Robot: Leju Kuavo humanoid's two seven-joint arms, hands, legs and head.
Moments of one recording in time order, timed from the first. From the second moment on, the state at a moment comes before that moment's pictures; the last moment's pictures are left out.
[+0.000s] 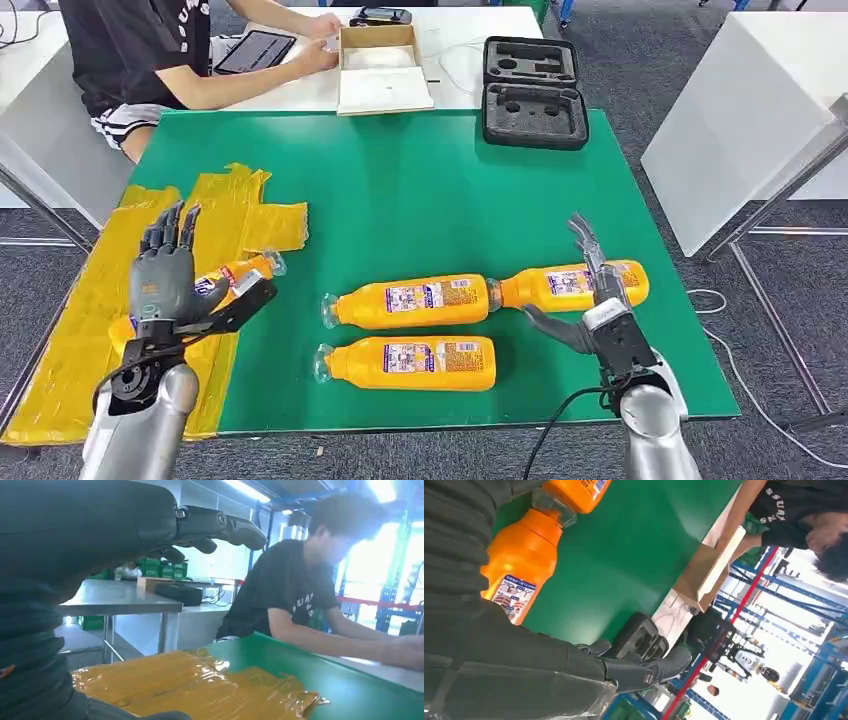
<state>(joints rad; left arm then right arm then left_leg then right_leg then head) -0.28 -0.05 0.00 -1.29 -1.41 0.42 0.02 0.01 -0.01 -0.10 -1.67 0.34 0.16 -0.34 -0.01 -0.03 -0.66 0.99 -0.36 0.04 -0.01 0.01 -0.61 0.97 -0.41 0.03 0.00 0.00</state>
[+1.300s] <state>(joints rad) -0.20 -0.09 -0.11 -1.45 -0.69 0.29 -0.34 -0.20 -0.49 0.03 -1.40 1.11 0.19 -0.18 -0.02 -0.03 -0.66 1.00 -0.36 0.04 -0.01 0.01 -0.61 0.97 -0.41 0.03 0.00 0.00</state>
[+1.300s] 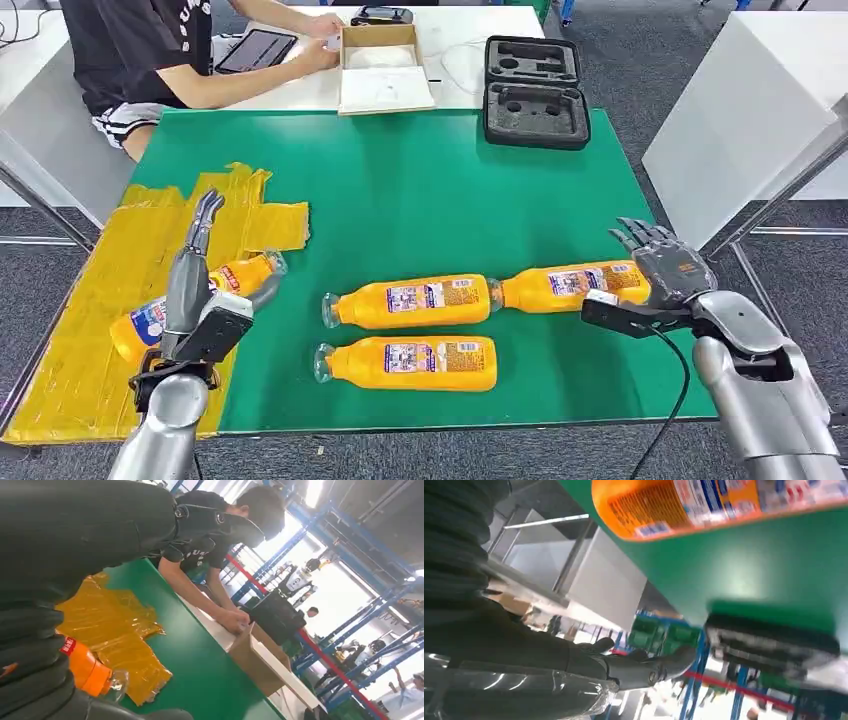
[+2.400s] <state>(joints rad) -0.34 -0.10 -0.16 -1.21 -0.59 0.35 -0.39 -0.56 -0.47 0.42 -0.74 1.06 0.28 -0.20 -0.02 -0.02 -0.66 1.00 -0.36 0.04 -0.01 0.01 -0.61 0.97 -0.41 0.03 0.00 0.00</state>
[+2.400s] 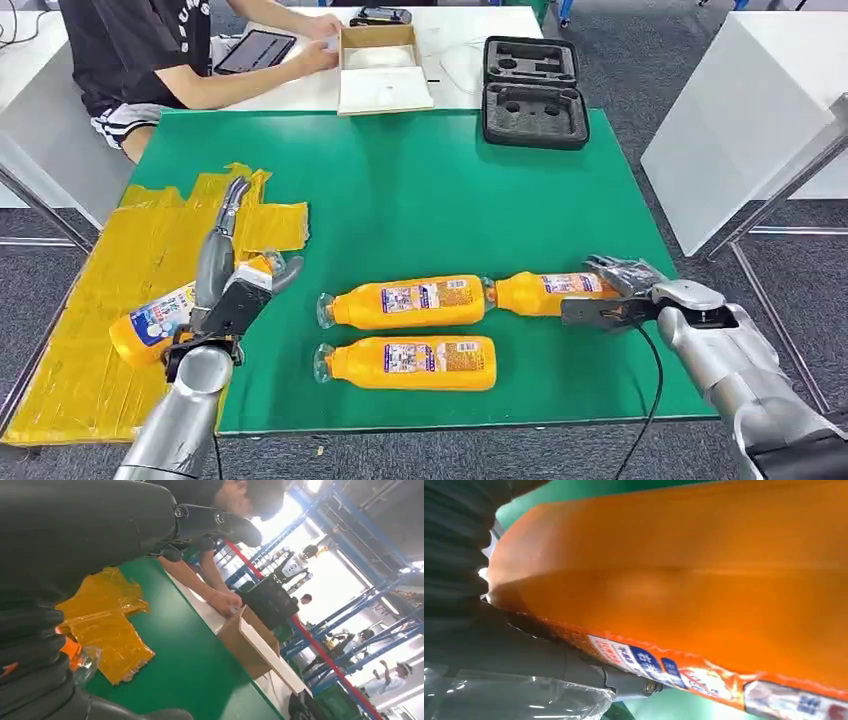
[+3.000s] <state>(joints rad) -0.34 -0.10 -0.16 -1.20 -0.59 0.36 -0.39 -0.61 -0.42 0.47 -0.64 1.08 0.22 -0.20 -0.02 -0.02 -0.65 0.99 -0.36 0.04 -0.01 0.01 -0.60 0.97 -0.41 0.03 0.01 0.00</state>
